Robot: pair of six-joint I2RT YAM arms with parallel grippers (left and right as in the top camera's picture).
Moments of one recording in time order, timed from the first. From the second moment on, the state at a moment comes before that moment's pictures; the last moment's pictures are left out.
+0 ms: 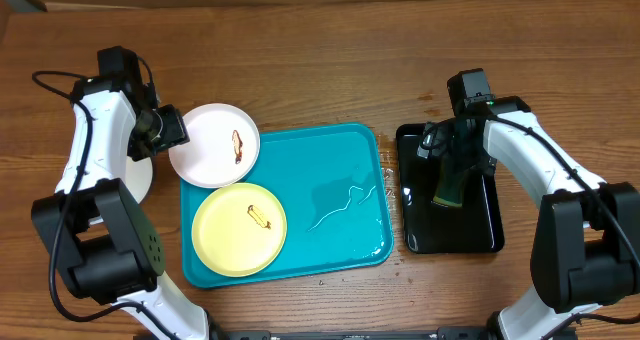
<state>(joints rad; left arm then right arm) 0.26 1.92 1.51 -1.02 0.01 -0.13 0.16 1.81 1.21 -0.80 0.02 0.45</state>
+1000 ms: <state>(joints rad) 0.21 2.06 1.51 -1.06 0.31 -0.10 0.16 1.81 1.21 -0.80 0.02 0.45</state>
